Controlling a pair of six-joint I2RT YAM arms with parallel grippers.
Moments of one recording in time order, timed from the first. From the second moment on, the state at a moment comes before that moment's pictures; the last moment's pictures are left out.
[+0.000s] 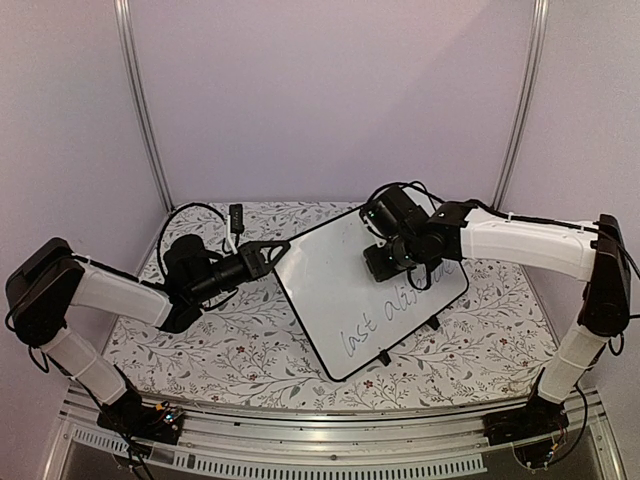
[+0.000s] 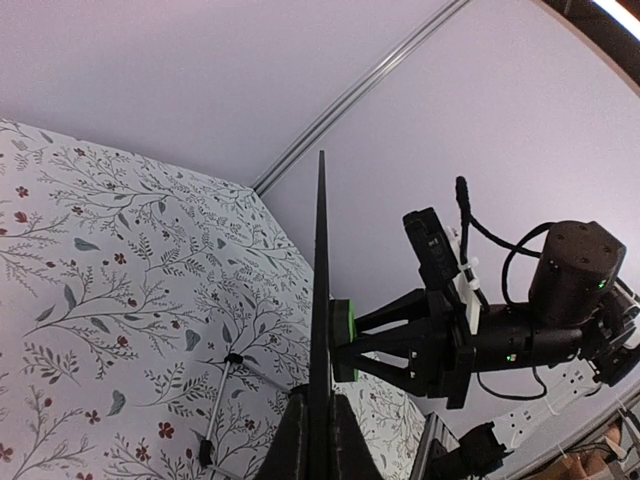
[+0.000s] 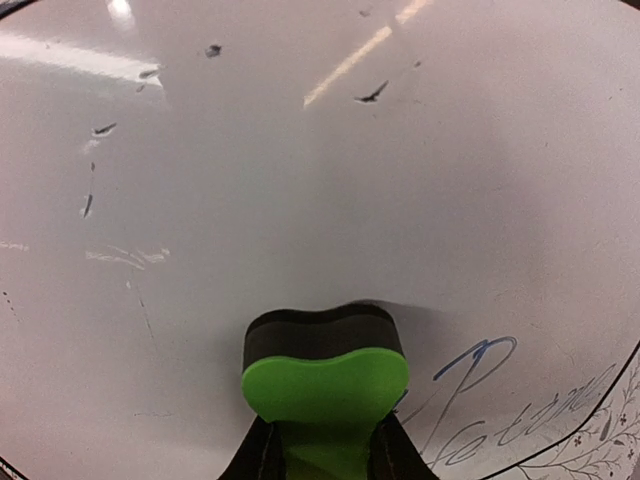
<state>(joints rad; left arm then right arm) -0.67 1.54 0.54 1.05 0.28 -0.81 0.89 1.71 1.40 -0.63 0.36 0.28</state>
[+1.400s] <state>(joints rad) -0.67 1.54 0.54 1.06 0.28 -0.81 0.85 1.64 1.26 -0.61 0.32 0.31</state>
